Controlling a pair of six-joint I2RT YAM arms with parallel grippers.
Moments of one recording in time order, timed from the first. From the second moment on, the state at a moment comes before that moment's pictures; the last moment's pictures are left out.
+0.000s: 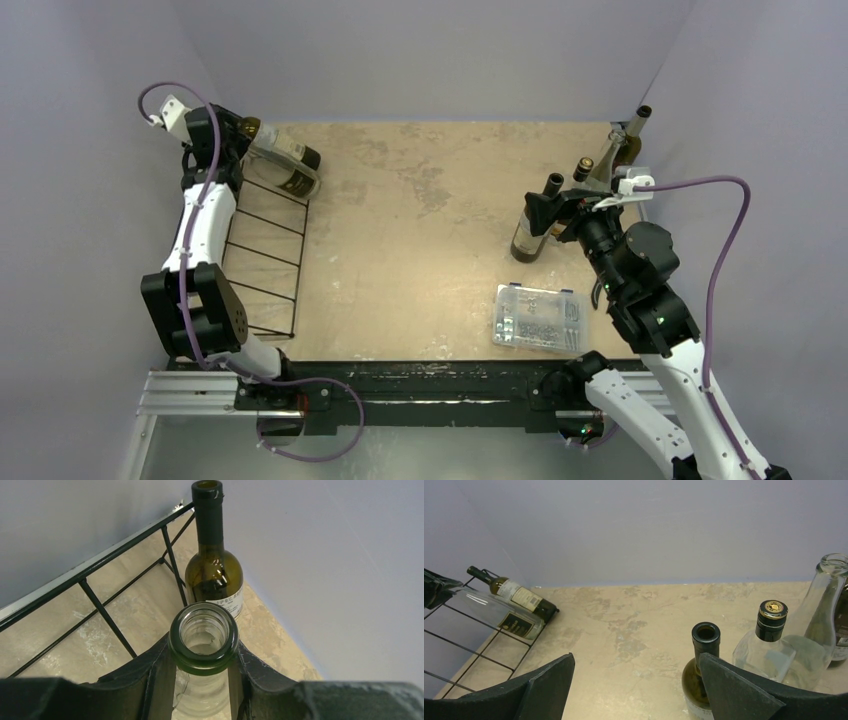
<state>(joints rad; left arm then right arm) 0.21 1.53 1.33 -0.14 -0.27 -0.72 0.42 0.65 0.95 -0.29 0.16 0.25</state>
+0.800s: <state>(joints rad) 0.24 1.58 1.33 -0.16 -0.28 -0.78 0.42 0.67 0.95 -0.29 0.16 0.25</state>
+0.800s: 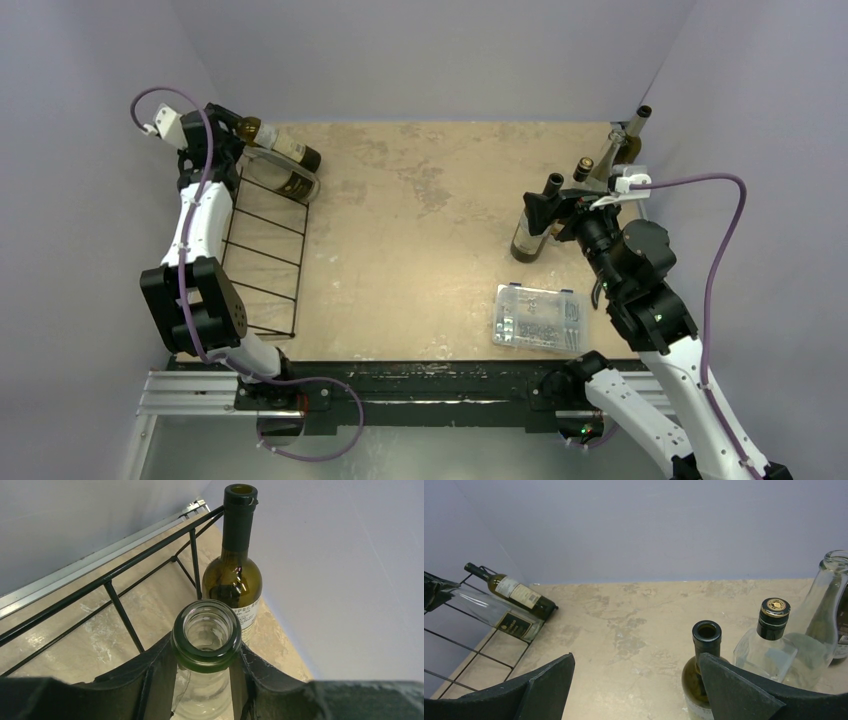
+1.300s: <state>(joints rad) 0.25 1.58 1.37 -0.18 -0.26 -0.82 0.42 0.67 0.95 -0.29 0.16 0.25</state>
